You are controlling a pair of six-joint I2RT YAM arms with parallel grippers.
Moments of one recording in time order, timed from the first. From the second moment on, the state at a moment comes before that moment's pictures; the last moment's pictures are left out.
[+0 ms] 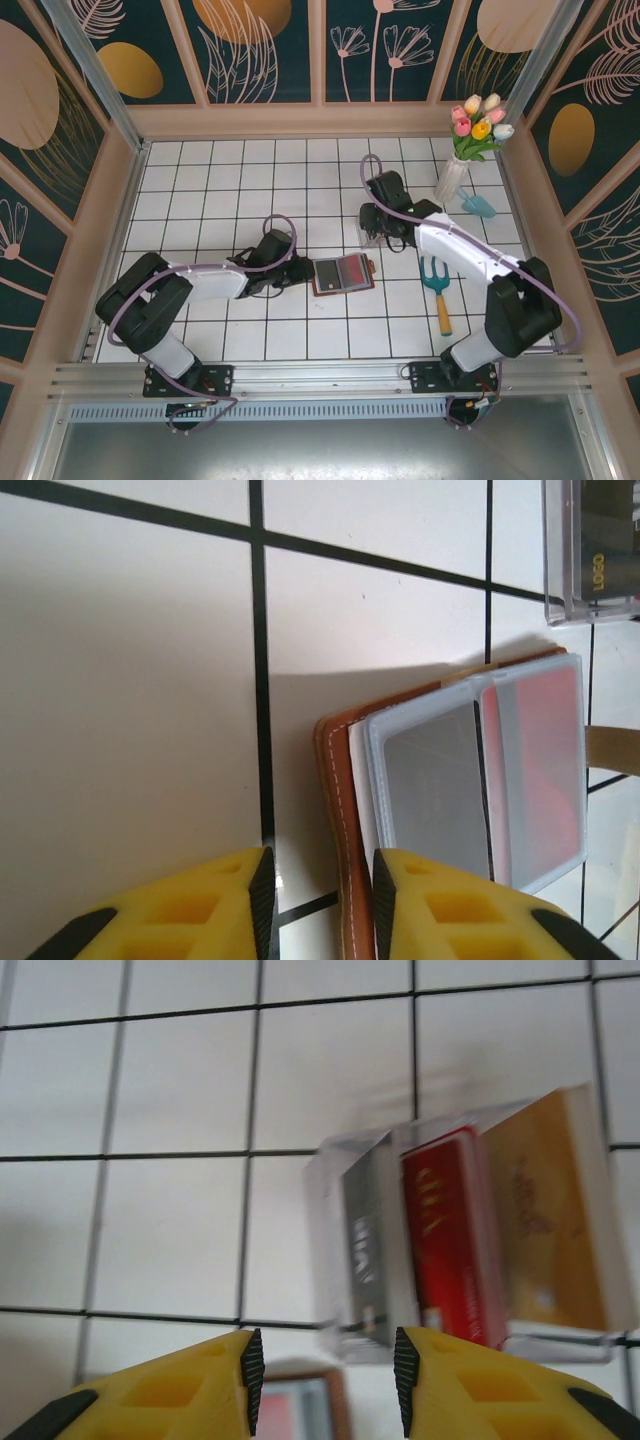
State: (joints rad) left arm -0.71 1.61 0.66 0.11 0.19 -0.91; right arm 0.56 1.52 1.12 -0.53 0.19 0.44
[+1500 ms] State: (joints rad) left arm -0.77 1.78 1.04 0.13 0.31 -0.91; right arm 0.38 1.78 1.31 -0.64 0.36 0.25
